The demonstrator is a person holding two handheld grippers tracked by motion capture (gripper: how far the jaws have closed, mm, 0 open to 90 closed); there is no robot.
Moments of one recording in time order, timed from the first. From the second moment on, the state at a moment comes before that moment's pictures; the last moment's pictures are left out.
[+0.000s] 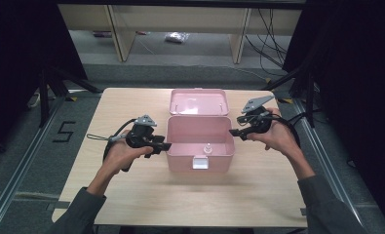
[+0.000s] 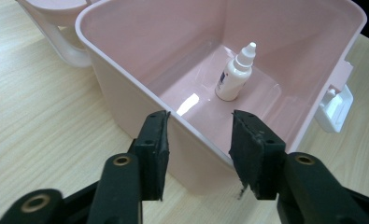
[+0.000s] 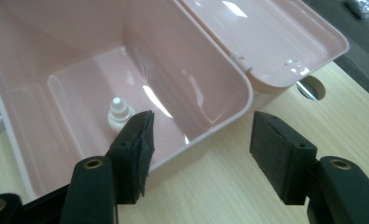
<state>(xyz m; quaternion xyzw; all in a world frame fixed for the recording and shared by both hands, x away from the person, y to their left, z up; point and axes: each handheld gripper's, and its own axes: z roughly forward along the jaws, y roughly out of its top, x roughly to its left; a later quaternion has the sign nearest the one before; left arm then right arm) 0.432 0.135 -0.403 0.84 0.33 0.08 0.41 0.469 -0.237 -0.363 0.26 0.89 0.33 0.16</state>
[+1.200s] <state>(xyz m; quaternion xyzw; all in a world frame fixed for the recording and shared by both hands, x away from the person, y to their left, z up) 0.434 0.132 -0.405 0.84 0.34 0.08 0.42 0.473 -0.272 -0.400 0.35 0.84 0.39 0.17</state>
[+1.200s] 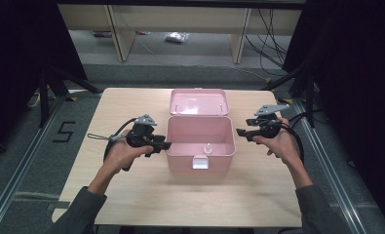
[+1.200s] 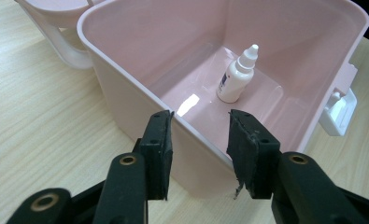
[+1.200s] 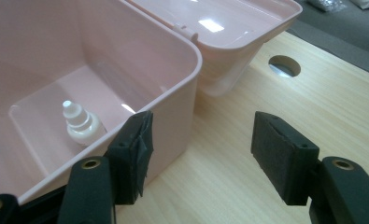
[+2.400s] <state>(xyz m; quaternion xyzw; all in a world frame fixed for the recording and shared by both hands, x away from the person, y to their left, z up) 0.477 0.126 -0.402 0.84 0.36 0.10 0.39 0.535 -0.252 -0.390 0.41 0.80 0.40 0.19</state>
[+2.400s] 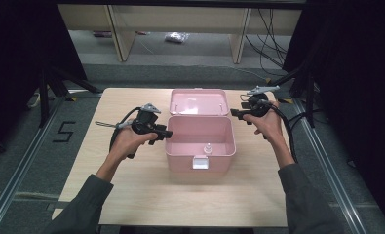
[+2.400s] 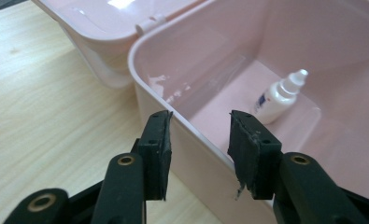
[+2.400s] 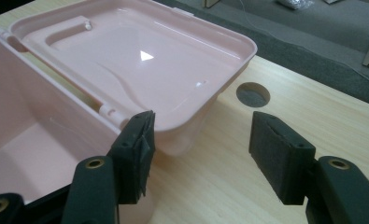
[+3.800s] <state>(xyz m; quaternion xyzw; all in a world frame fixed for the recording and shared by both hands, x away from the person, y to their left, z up) 0.511 0.111 -0.406 0.85 0.38 0.11 0.36 0.585 -0.234 -0.394 0.46 0.78 0.38 0.17</state>
